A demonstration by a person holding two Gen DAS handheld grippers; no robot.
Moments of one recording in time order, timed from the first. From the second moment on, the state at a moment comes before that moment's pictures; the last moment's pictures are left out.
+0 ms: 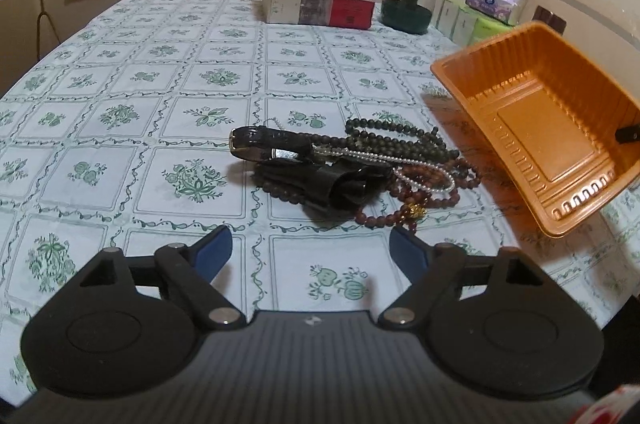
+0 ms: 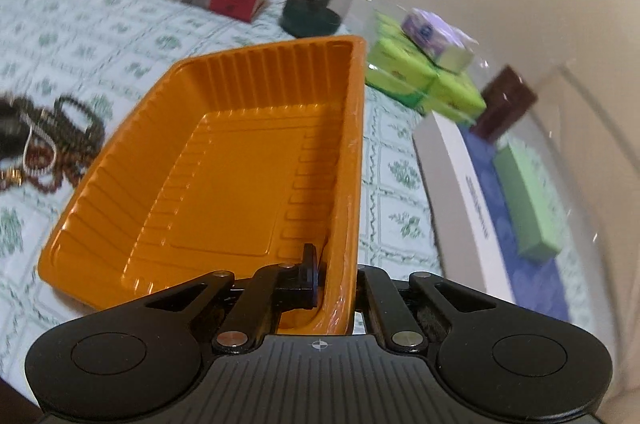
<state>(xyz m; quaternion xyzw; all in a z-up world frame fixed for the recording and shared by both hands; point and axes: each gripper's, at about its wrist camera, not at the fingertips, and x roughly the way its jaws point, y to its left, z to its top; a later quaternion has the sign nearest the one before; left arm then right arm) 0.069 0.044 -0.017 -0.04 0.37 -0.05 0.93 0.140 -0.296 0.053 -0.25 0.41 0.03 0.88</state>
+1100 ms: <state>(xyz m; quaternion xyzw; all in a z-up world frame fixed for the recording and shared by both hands) 0.124 0.026 -0.028 0.07 0.40 -0.14 0.91 0.146 -0.236 0.048 -0.43 0.42 0.03 0.80</state>
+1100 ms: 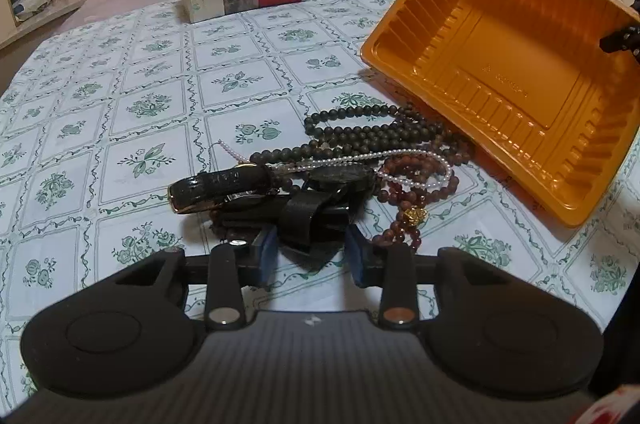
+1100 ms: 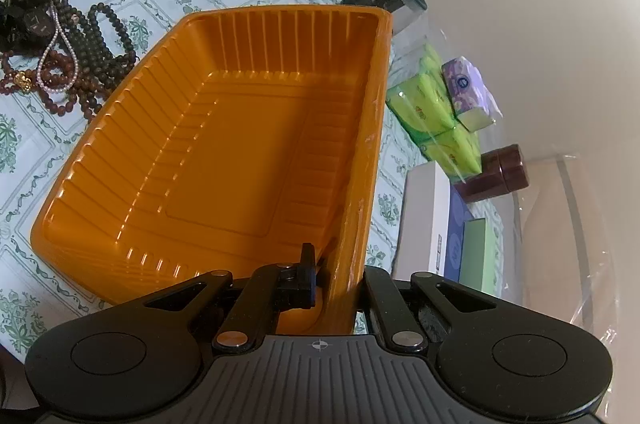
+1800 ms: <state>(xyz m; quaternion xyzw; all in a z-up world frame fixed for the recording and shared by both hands) 0.130 0.022 0.028 0.05 0.37 -0.18 0.91 0.146 -0.237 0.047 -0.43 0.42 0.03 0.80</state>
